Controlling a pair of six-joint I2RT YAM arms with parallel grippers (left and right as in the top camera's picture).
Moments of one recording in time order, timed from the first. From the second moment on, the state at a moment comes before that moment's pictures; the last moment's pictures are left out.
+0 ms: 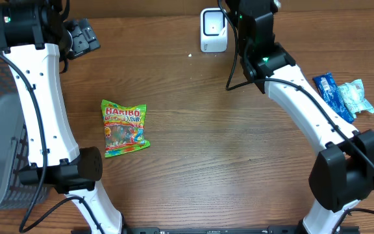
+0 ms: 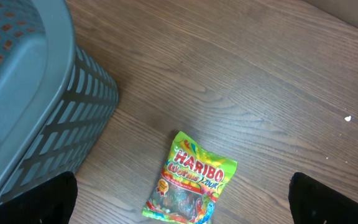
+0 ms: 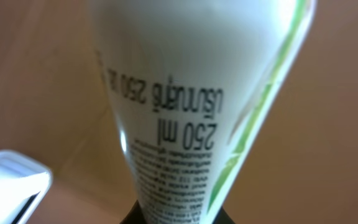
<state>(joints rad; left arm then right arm) 0.10 2.02 2.59 -1.68 -0.19 -0.38 0.41 1.90 1.63 0.20 0.51 -0.68</state>
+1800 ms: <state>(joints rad) 0.10 2.02 2.59 -1.68 -0.19 -0.38 0.38 2.55 1.76 0.72 0.58 -1.36</state>
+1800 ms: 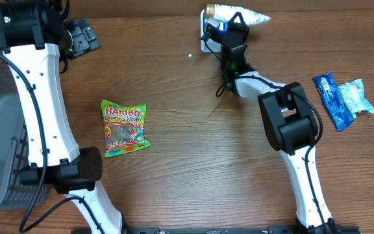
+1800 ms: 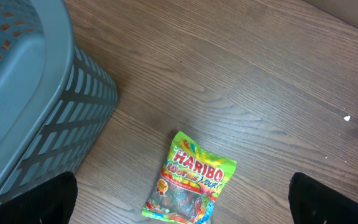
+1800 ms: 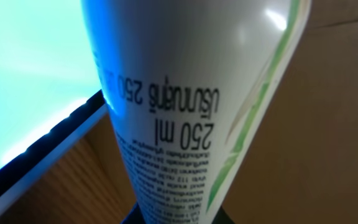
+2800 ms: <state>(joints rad) 0.10 2.02 2.59 -1.68 -0.18 -0.38 0.69 1.93 1.78 -0.74 0.49 -0.42</state>
